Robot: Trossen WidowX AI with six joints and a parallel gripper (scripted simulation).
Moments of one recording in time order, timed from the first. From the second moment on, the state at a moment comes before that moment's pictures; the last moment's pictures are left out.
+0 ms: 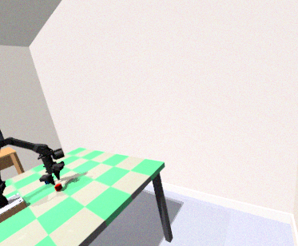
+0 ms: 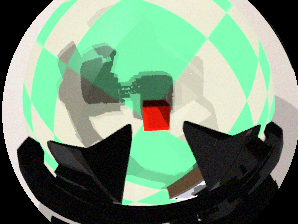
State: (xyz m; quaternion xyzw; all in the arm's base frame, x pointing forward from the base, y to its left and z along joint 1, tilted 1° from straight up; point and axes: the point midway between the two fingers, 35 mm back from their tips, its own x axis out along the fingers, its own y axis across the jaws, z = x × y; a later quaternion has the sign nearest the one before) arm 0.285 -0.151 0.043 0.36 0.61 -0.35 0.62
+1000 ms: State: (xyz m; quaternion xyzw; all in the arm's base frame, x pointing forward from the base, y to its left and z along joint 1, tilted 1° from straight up) arm 0.285 -0.150 0.006 0.36 0.61 -0.35 0.62
